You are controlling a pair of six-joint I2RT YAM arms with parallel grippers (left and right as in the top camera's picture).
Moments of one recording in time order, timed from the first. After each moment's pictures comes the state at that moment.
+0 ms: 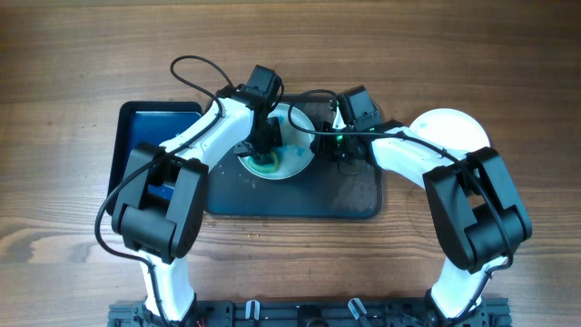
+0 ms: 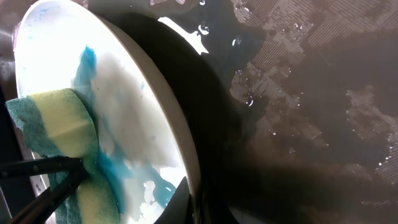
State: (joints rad) left arm -0.40 2.02 1.36 -0.78 0.03 -0.54; right arm 0.41 1.94 1.04 -0.18 -0.39 0.71
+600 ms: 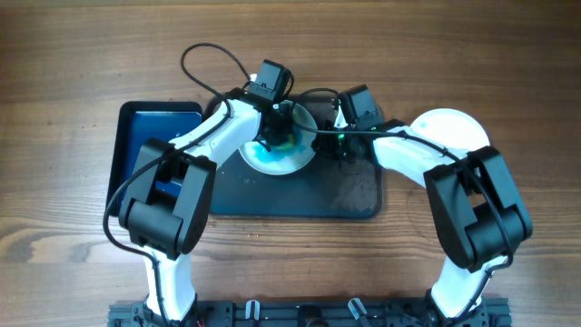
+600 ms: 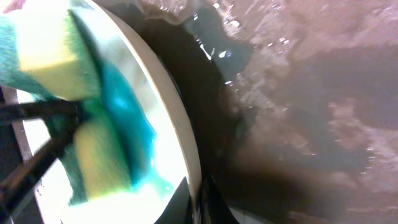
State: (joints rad) left arm -0.43 2.05 1.37 -0.56 -0.04 -0.54; right arm 0.41 1.94 1.05 -0.17 -0.39 0.71
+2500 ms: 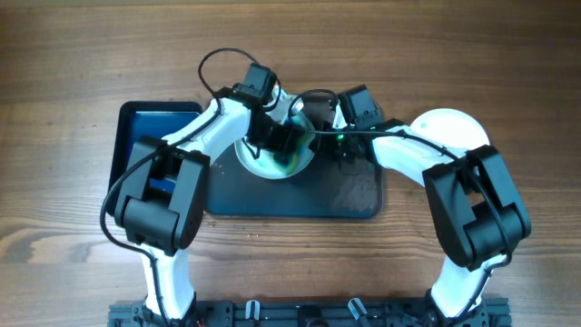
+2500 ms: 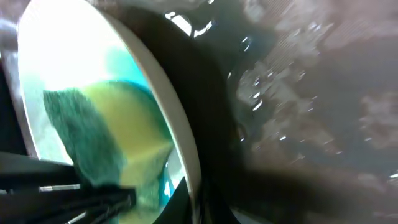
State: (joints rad) left arm -0.38 2.06 1.35 -0.64 0.45 0.02; right arm 0.40 1.95 1.05 -0.18 -0.42 0.68
